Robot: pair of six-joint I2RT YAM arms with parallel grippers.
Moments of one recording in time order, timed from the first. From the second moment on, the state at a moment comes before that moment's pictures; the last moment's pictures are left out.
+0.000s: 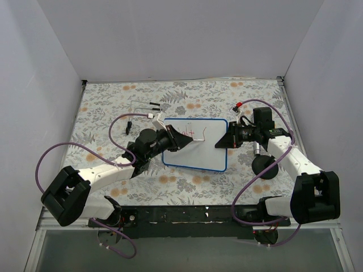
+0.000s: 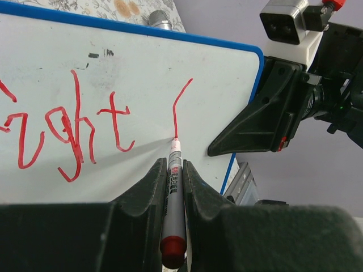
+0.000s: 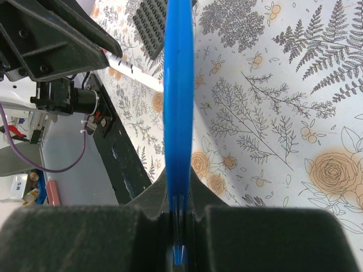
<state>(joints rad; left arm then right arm) -0.73 1.30 0.60 0.58 0.14 -0.90 0.19 1.29 0.84 -0.37 -1.01 0.14</state>
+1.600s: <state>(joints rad) -0.71 1.28 0.72 0.36 0.14 -0.79 0.19 1.27 0.84 -0.37 -1.00 0.13</state>
